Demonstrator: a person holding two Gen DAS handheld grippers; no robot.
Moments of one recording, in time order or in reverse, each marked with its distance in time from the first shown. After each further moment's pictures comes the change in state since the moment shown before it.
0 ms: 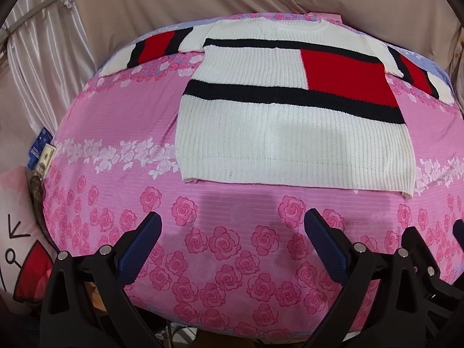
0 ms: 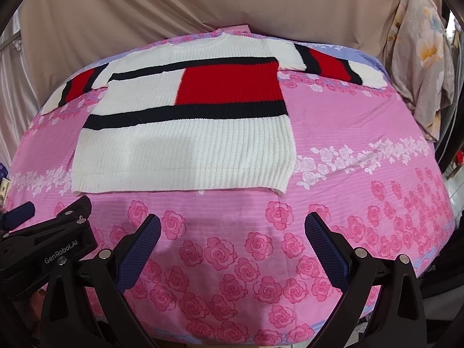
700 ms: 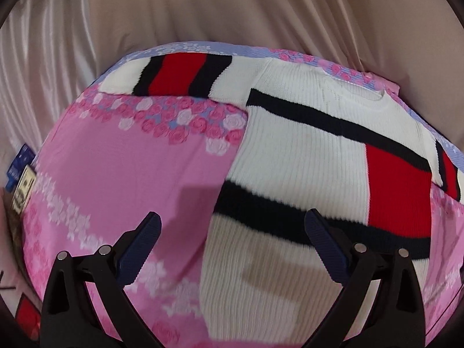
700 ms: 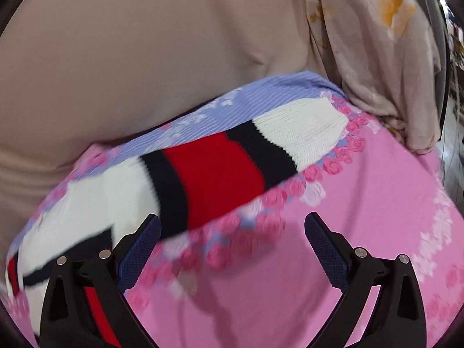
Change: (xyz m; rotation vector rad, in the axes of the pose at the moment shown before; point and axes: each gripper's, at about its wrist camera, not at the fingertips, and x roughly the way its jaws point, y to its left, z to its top) left arm 0.097 0.074 0.177 -0.187 -0.048 -0.021; right arm 0.185 -0.287 0.261 0.488 -0.214 -0.109
